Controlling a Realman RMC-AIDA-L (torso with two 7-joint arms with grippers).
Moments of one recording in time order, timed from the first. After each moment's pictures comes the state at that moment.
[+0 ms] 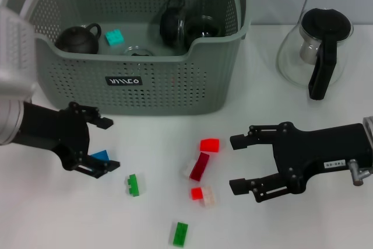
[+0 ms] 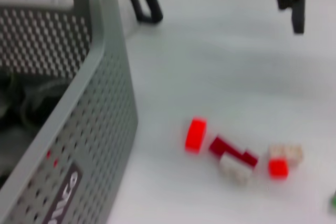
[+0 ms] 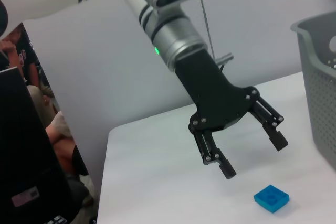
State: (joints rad) left arm -0.43 -2.17 0.88 1.36 2.44 1.72 -1.52; right arm 0.52 2.10 -0.99 -0.84 -1.94 -1.73 1.49
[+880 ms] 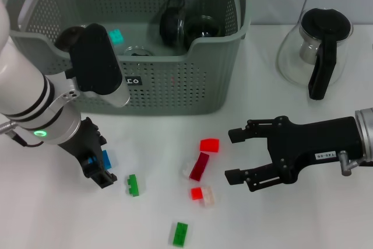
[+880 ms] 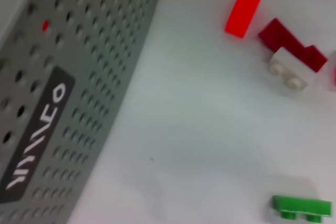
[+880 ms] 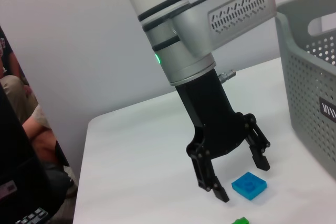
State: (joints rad) left arm -0.54 -2.17 1.37 1.32 2.82 1.53 -2.10; right arm 0.55 2.10 -1.00 -0.81 -1.97 -1.66 1.52
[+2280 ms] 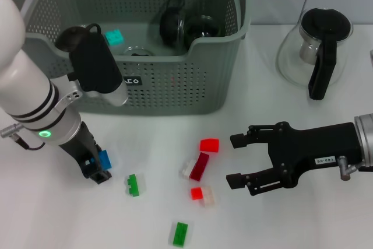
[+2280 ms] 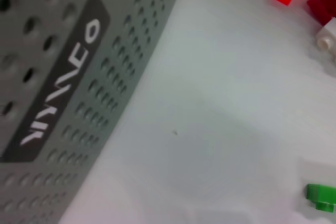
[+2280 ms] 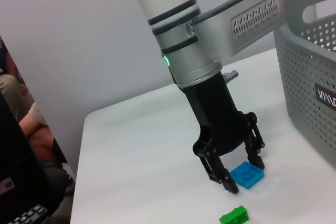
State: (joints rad) left arm -0.61 -2.16 1.32 1.13 2.86 1.45 -2.14; right arm 0.55 2.09 -0.99 -0.78 -1.98 -1.65 1.51
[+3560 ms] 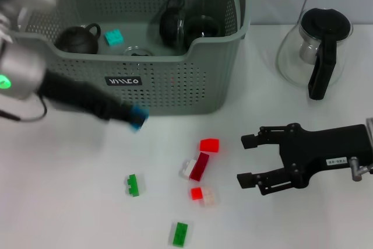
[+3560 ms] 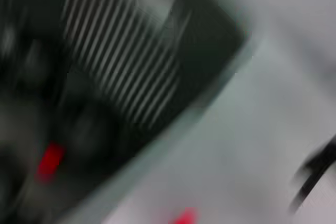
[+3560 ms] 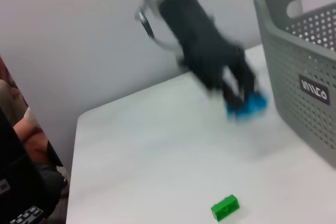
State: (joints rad) left arm -0.70 -2.10 0.68 1.10 2.46 1.78 -2.12; right arm 0.53 2.07 -0.98 -0.78 -1.98 -1.66 1.53
